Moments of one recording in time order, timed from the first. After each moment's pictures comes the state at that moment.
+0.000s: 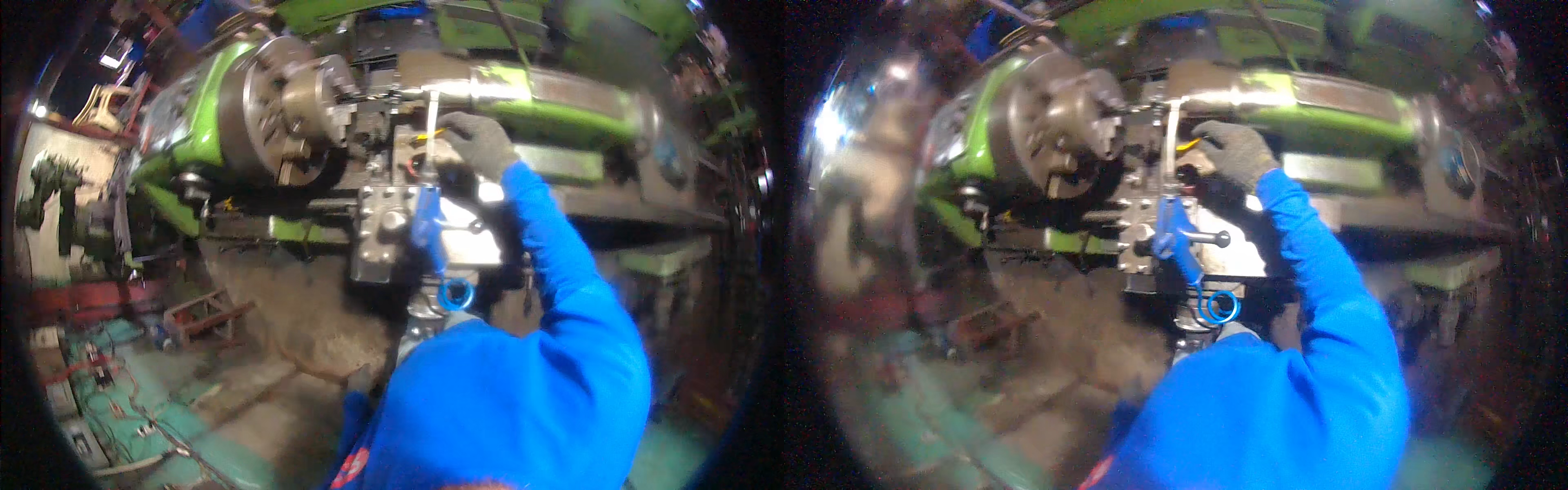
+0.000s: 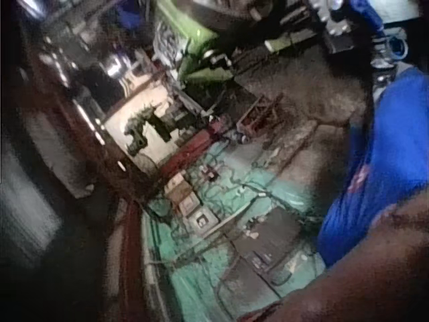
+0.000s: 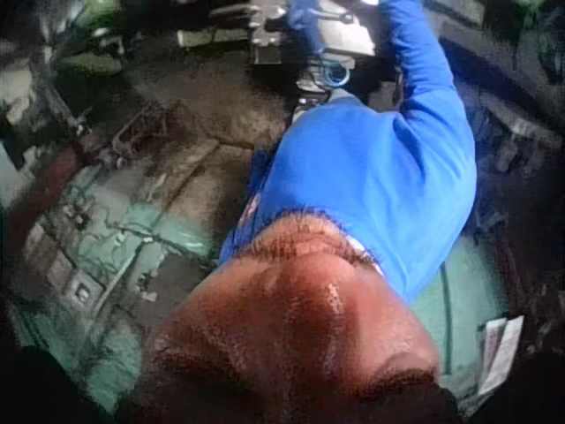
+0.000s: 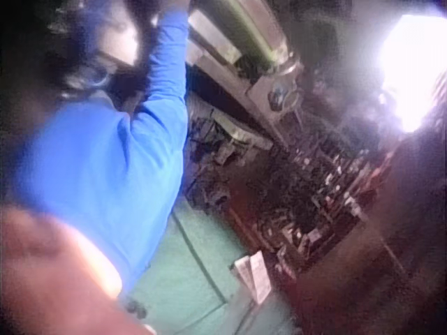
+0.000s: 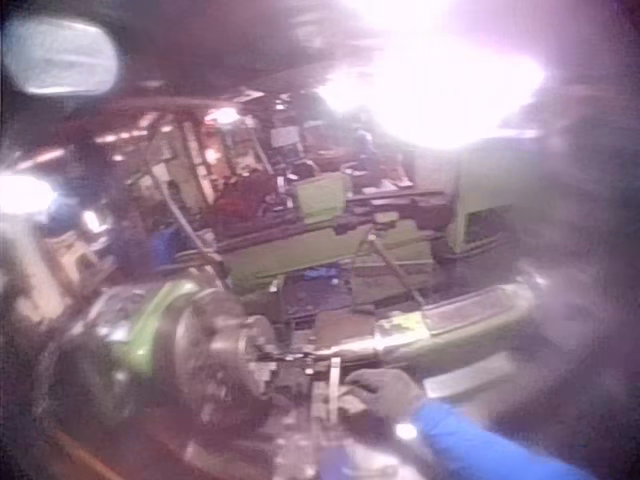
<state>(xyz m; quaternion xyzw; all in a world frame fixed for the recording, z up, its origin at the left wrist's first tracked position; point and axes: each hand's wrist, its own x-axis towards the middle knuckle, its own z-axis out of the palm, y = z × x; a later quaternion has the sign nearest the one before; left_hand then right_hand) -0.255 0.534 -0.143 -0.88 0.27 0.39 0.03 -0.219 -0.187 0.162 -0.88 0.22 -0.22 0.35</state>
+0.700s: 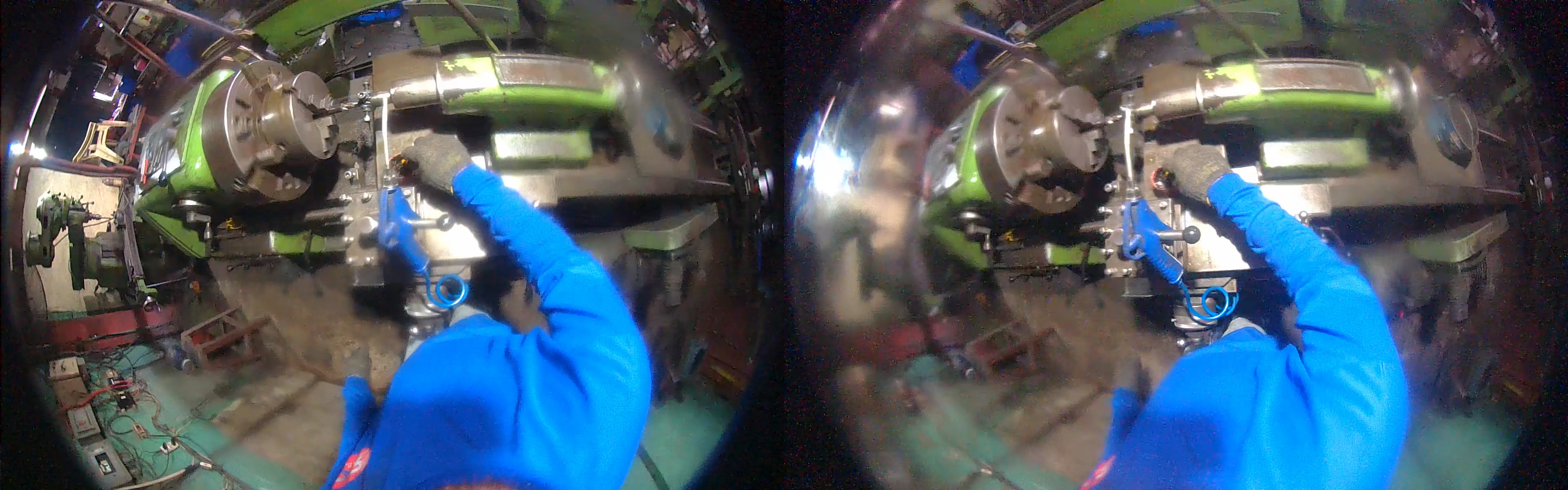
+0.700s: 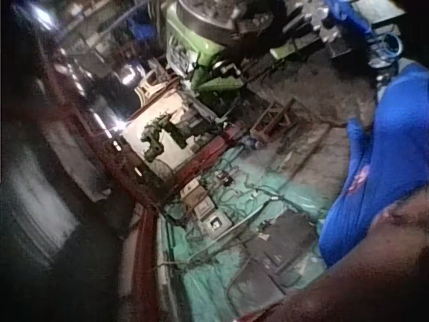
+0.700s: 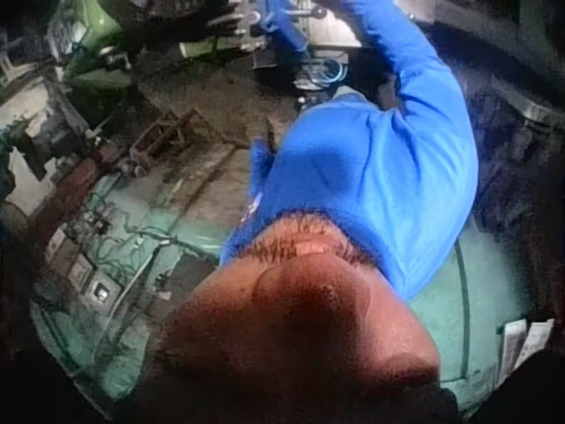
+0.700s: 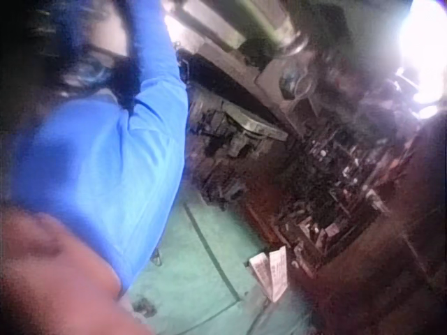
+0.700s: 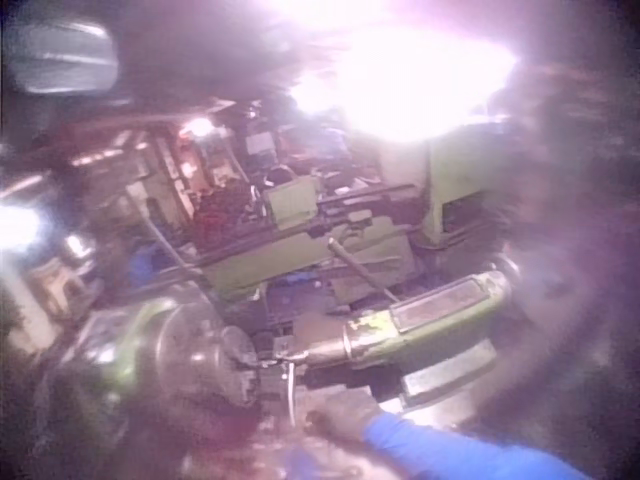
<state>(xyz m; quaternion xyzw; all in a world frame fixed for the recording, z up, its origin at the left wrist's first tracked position) -0.190 0.452 -0.083 -0.87 0.37 0.29 0.17 -0.206 -0.164 0.140 -0.96 0.20 -0.04 0.21</state>
